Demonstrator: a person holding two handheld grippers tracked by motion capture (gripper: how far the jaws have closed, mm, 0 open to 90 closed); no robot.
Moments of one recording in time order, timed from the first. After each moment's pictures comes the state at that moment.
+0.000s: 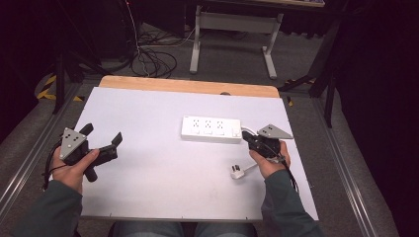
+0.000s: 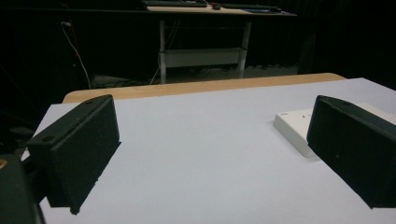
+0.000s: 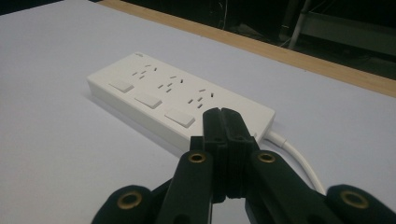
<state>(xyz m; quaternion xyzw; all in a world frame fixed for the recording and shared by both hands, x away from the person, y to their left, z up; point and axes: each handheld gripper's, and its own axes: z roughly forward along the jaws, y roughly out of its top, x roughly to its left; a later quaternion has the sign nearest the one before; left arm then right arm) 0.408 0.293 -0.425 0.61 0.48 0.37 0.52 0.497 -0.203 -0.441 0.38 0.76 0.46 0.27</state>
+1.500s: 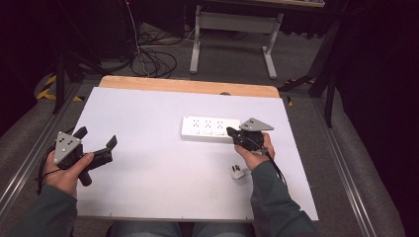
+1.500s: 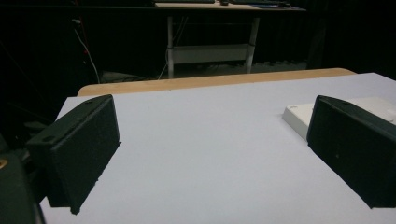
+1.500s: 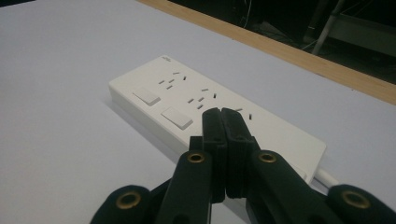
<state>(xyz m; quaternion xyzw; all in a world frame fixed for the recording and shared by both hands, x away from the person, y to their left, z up) 0.398 0.302 -0.427 0.61 0.49 0.37 0.51 0.519 -0.162 -0.443 0.34 0.78 0.46 0.25</state>
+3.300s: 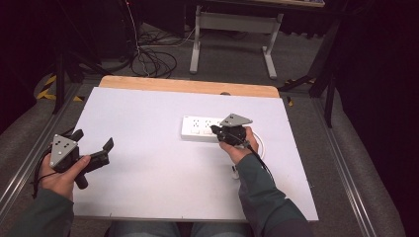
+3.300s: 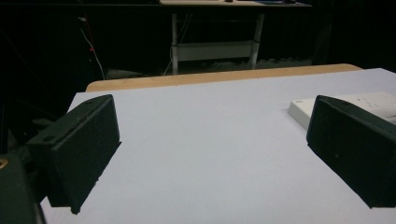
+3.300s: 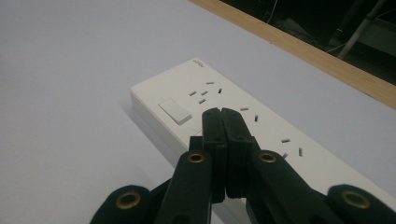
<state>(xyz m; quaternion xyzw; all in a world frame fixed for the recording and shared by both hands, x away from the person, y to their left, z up) 0.391 0.308 -0.428 0.61 0.49 0.38 0.50 0.540 -0.117 -0.449 0.29 0.82 0.44 0.23</state>
